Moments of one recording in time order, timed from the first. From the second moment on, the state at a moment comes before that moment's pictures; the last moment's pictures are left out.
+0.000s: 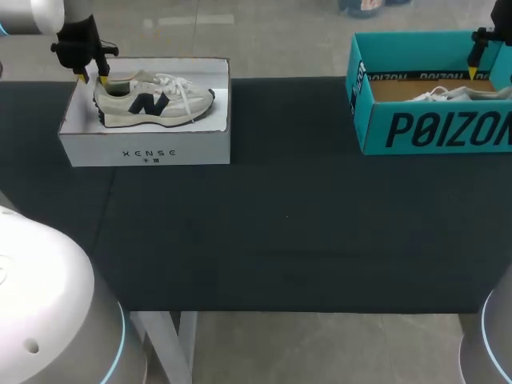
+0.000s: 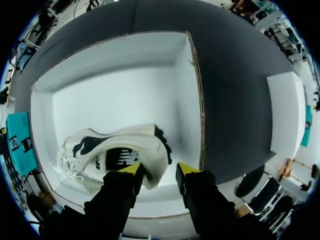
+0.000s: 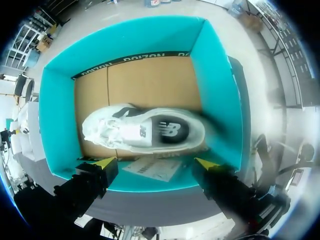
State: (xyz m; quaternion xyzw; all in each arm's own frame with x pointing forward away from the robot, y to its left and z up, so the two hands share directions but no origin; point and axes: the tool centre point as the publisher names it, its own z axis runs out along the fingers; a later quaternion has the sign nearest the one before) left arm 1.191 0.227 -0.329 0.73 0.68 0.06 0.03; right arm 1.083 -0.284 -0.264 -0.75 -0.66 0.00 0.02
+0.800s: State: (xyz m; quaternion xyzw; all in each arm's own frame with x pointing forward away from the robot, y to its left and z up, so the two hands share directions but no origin) left arm 1.189 0.230 -0.342 0.73 0.68 0.03 0.04; right arm 1.083 -0.284 -0.264 -0.75 -0.66 0.00 0.02
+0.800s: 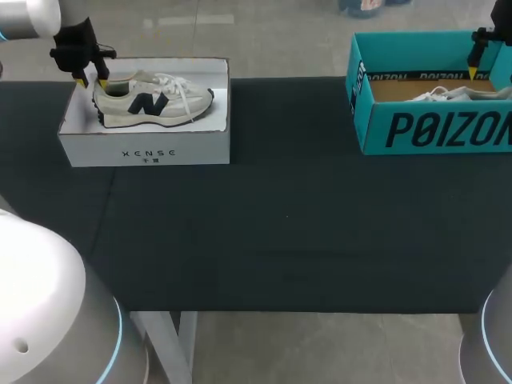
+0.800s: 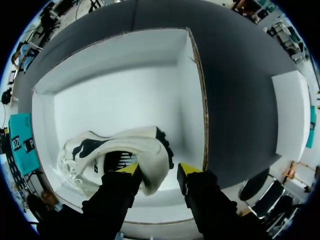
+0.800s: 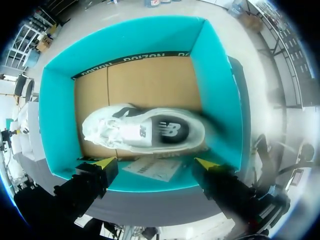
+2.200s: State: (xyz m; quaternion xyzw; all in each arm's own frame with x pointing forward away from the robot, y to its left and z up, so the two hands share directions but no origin) left arm 1.182 0.226 -0.406 0.74 0.67 -0.02 0.00; right arm 1.083 -0.284 -0.264 -0.75 -0.66 0.00 0.02
